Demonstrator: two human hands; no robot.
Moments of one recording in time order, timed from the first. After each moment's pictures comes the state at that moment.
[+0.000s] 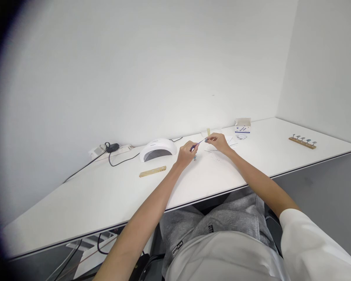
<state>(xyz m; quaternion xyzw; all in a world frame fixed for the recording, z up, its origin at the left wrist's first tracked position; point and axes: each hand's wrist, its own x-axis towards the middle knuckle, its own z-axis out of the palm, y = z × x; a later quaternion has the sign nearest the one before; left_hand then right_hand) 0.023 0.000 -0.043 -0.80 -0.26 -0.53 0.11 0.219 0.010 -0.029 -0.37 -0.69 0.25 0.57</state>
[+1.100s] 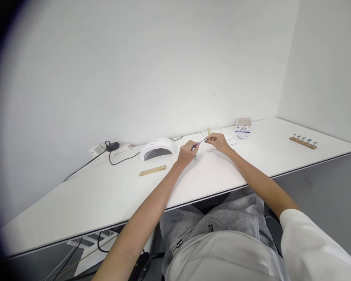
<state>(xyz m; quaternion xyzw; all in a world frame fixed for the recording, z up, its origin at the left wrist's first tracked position) 0.022 0.000 -0.044 -0.81 -0.28 -0.51 0.10 0.217 0.007 -0.027 -0.37 -0.70 0.25 0.55</state>
